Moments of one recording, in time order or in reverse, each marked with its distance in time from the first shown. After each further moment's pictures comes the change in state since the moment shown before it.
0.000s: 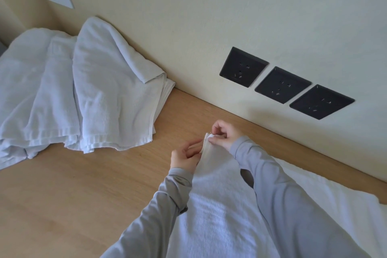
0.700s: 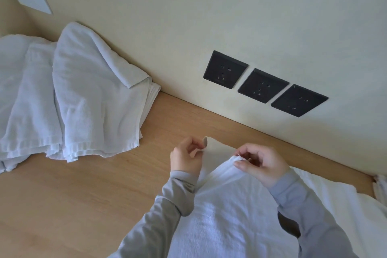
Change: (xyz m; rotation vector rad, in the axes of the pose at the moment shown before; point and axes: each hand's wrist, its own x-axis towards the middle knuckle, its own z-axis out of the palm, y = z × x) left_hand -0.003 0.005 0.032 0.385 0.118 0.315; right_hand -0.112 0.002 -0.051 0.175 0.133 -0.077
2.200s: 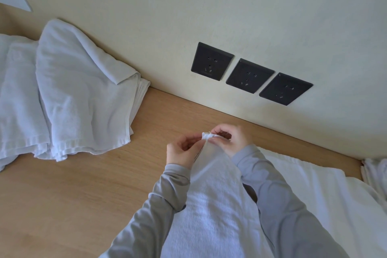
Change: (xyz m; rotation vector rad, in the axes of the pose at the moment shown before) left_hand -0.015 0.022 0.003 -0.406 -0.139 -0.147; right_hand 0.043 0.009 0.028 -0.225 0.173 -0.082
